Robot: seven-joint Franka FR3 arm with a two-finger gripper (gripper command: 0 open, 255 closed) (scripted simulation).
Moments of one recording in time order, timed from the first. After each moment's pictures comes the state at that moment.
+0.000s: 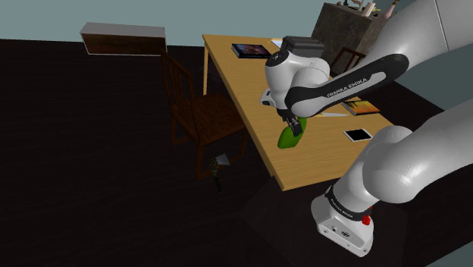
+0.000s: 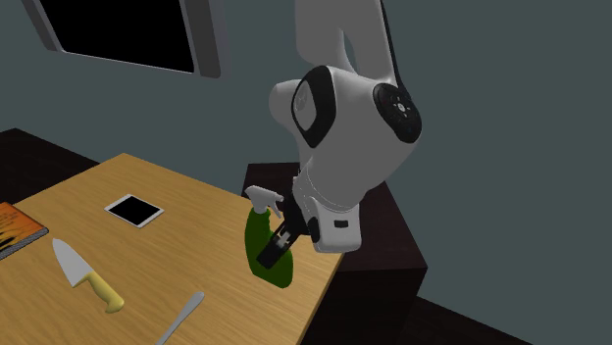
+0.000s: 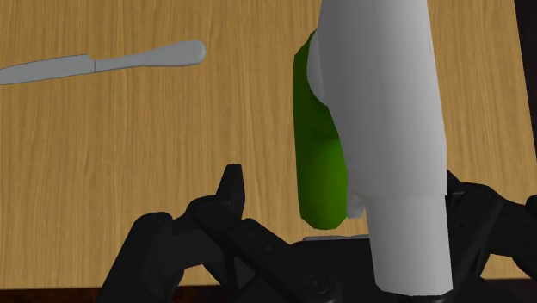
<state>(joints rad) 0.06 -0.36 -0.10 -2.76 -0.57 2.06 -0.71</state>
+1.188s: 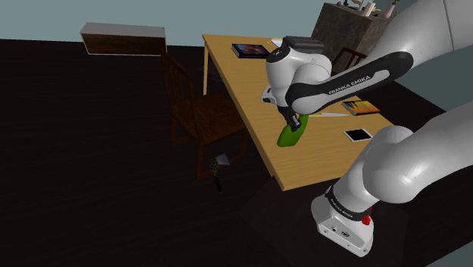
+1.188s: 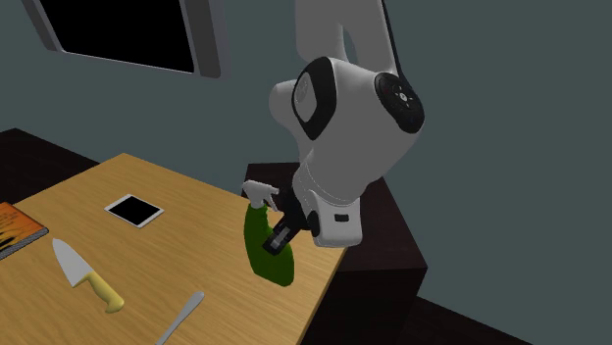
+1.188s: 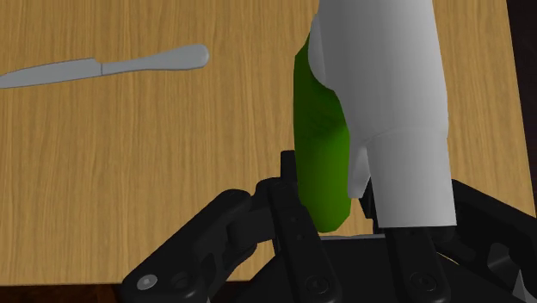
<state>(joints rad) 0.06 -0.39 -0.10 -2.75 -0.56 2.03 -0.73</state>
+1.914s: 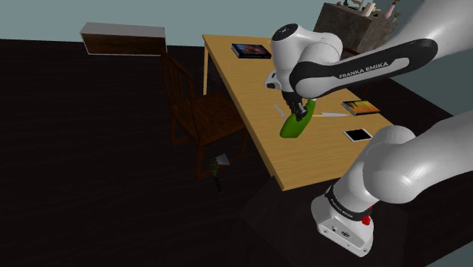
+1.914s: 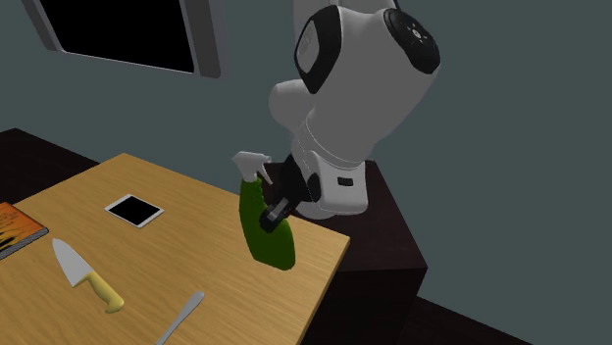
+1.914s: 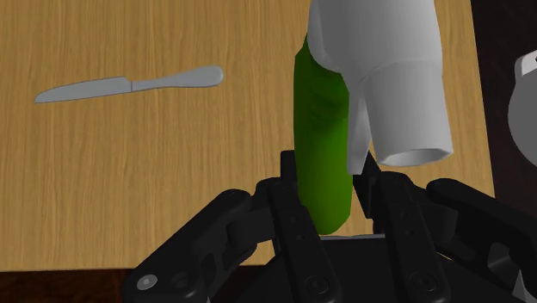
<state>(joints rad) 0.07 -0.49 -0.09 -2.68 -0.51 1.86 -0.80</state>
